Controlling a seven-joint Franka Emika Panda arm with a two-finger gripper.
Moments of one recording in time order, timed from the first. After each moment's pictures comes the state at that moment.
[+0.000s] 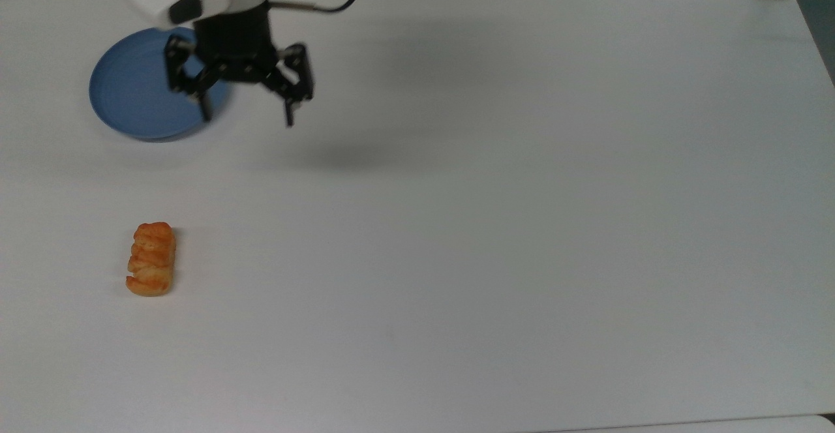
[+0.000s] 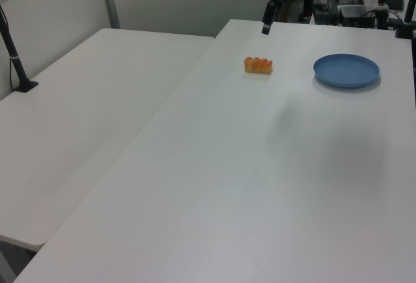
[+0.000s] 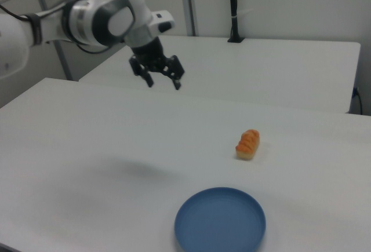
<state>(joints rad) 0.08 0.27 -0.14 -1.49 -0.01 2.03 -0.12</state>
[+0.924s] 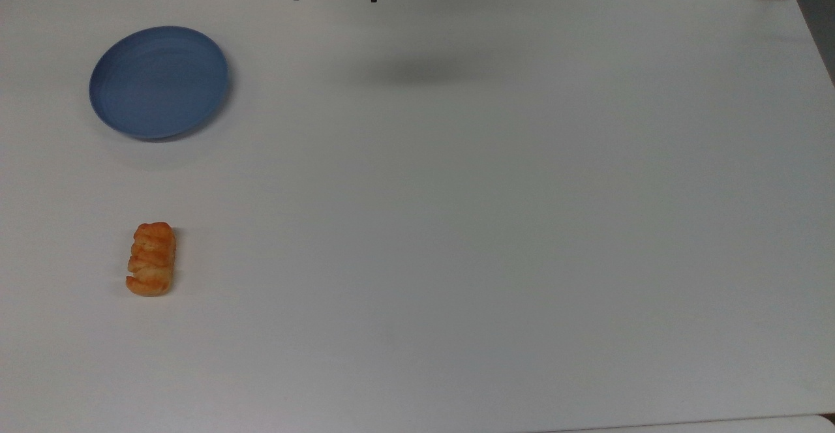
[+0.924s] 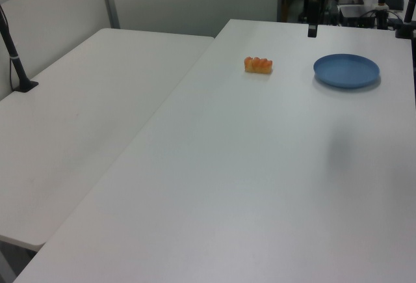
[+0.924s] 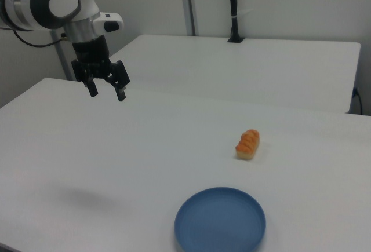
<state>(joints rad) 0.22 -0.01 -0.15 -1.69 -0.04 1.70 0.01</state>
